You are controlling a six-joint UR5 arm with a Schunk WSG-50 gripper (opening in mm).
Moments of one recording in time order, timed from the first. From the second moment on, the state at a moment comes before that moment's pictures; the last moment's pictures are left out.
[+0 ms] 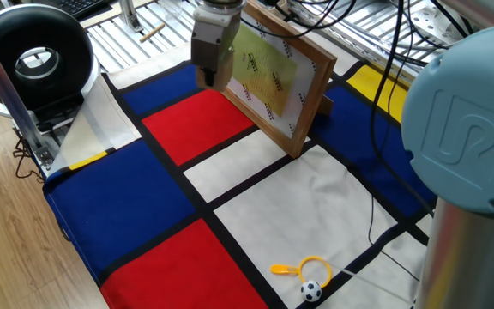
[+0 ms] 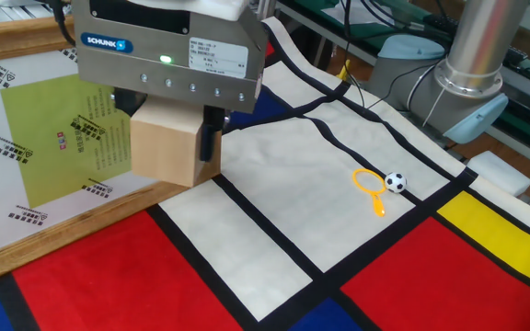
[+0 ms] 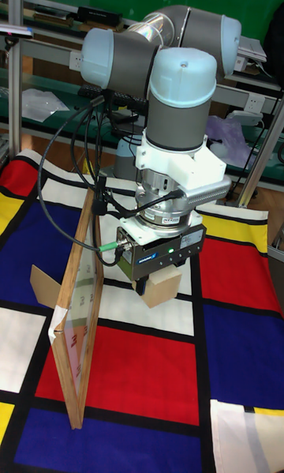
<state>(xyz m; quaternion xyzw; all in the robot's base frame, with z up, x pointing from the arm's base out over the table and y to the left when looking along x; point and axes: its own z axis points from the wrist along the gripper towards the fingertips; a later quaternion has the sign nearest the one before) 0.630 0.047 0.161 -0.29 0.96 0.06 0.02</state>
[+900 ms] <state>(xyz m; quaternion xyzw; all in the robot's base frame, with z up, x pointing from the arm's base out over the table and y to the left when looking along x) 0.635 0.048 0.161 -0.27 0.96 0.06 0.03</state>
